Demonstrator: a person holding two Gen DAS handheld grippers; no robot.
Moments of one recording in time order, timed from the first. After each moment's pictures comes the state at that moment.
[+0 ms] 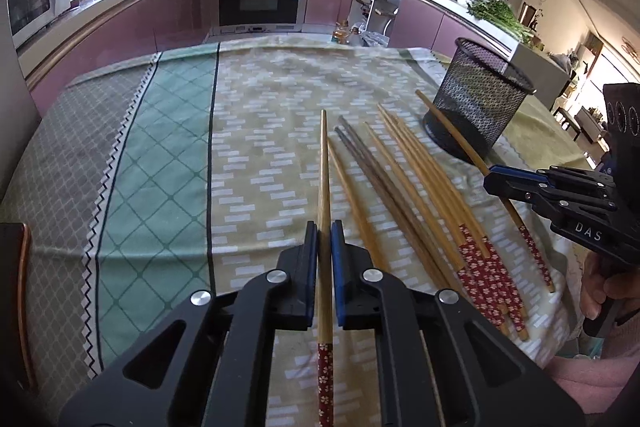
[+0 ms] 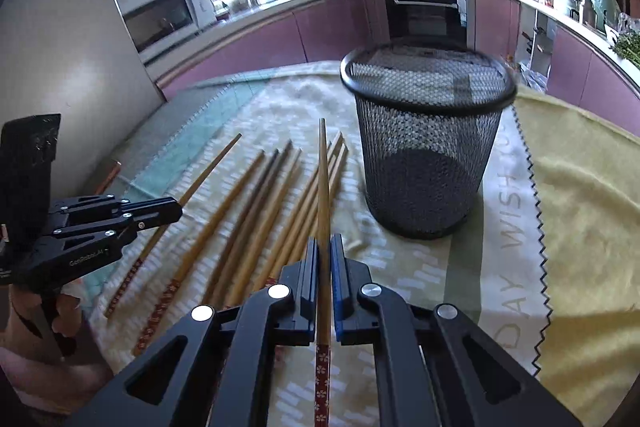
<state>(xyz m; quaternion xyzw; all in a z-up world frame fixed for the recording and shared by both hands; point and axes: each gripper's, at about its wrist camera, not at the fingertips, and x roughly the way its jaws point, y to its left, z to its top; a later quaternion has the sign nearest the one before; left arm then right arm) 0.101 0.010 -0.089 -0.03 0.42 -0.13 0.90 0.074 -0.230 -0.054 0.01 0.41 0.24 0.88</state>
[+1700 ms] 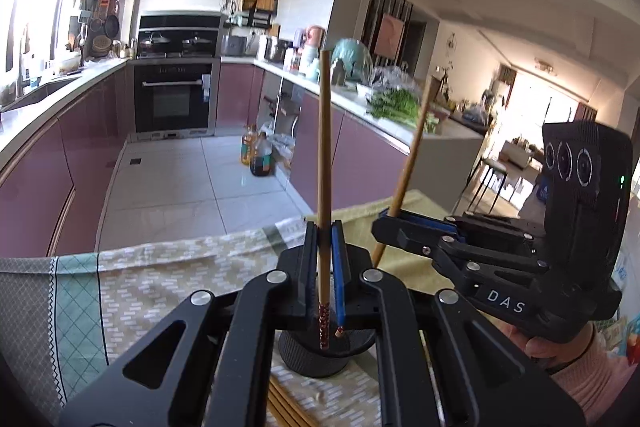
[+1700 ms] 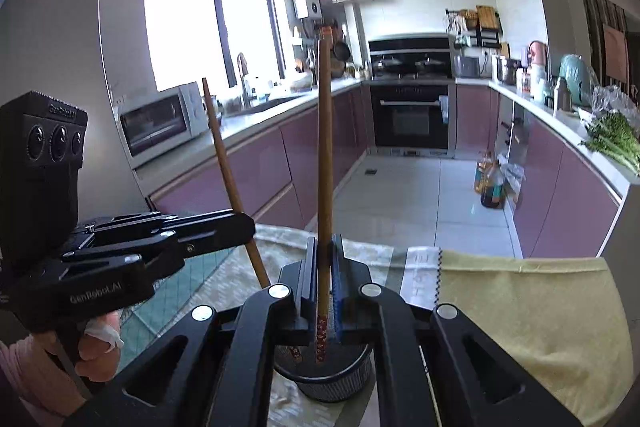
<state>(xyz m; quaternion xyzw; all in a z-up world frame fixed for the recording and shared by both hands) 0.172 -0.111 0.071 -0.03 0.26 -0.28 0.93 0.132 -0.291 0.055 0.03 0.26 0.23 0.94</state>
